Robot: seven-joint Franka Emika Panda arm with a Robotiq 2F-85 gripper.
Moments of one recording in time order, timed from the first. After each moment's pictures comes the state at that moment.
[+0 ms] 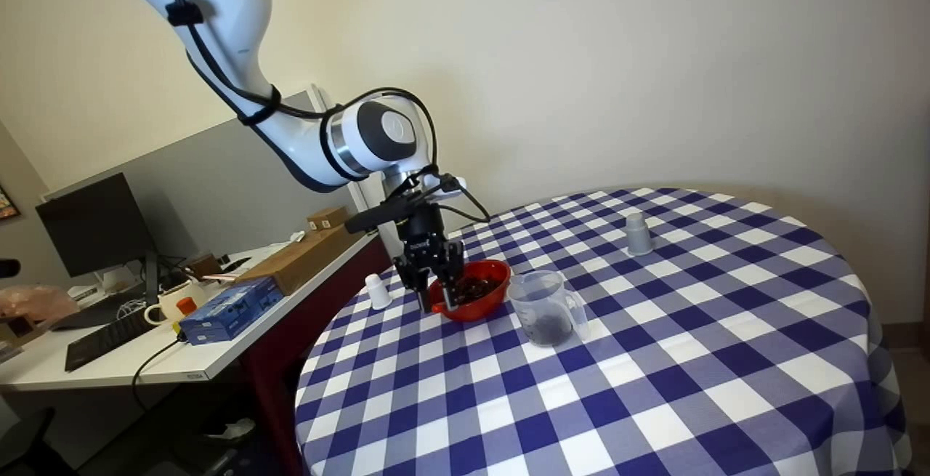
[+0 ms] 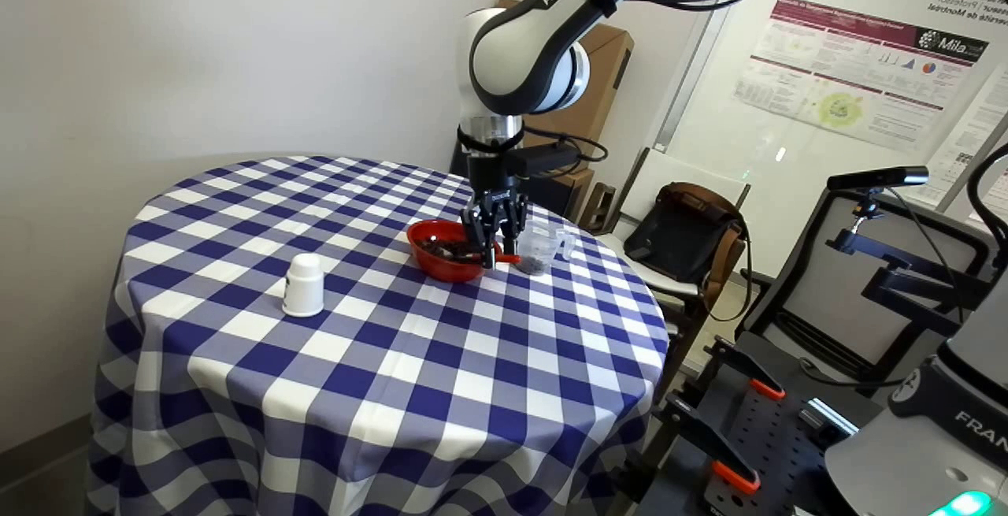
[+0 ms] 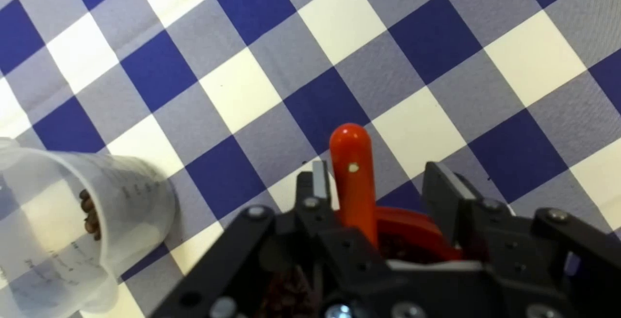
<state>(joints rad) 0.07 0.61 0.00 -1.95 -0.17 2.22 0.15</state>
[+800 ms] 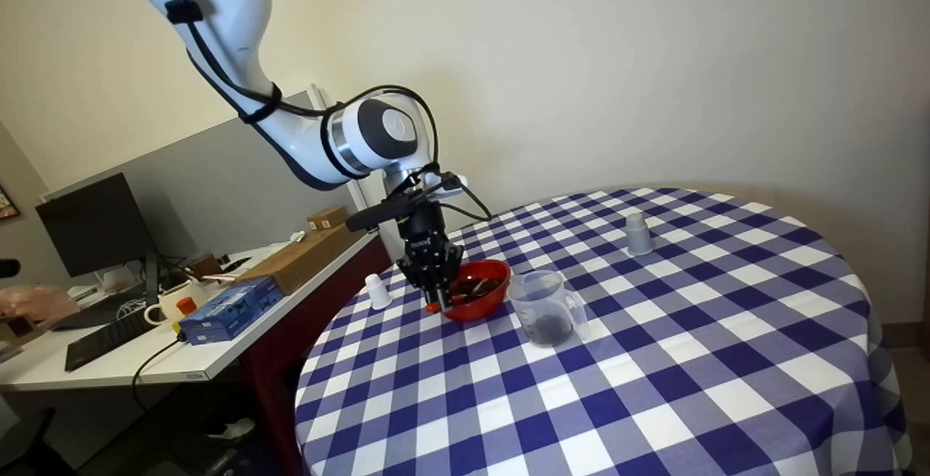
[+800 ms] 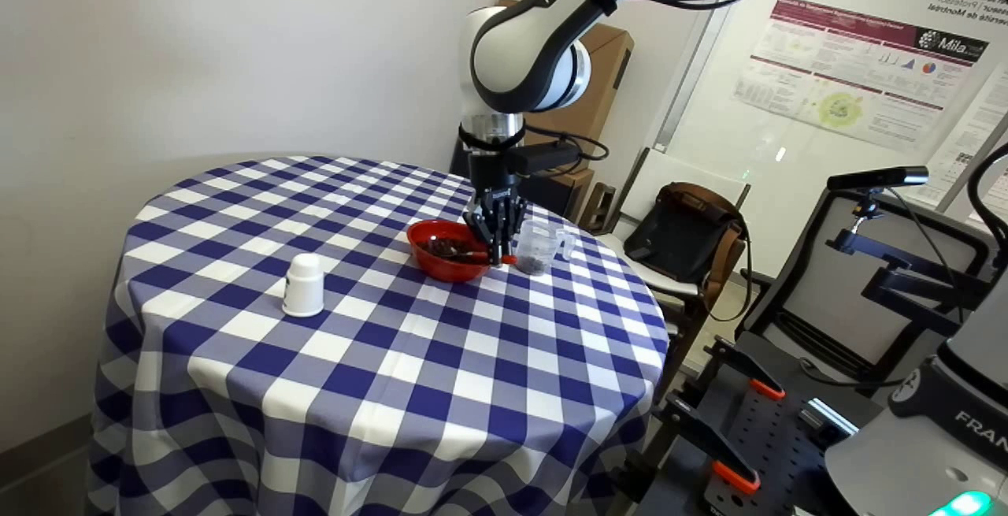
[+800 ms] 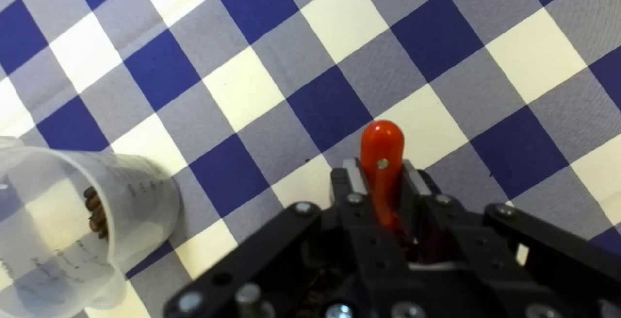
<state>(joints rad) 0.06 0.60 0.00 -1.95 -0.16 2.22 0.15</state>
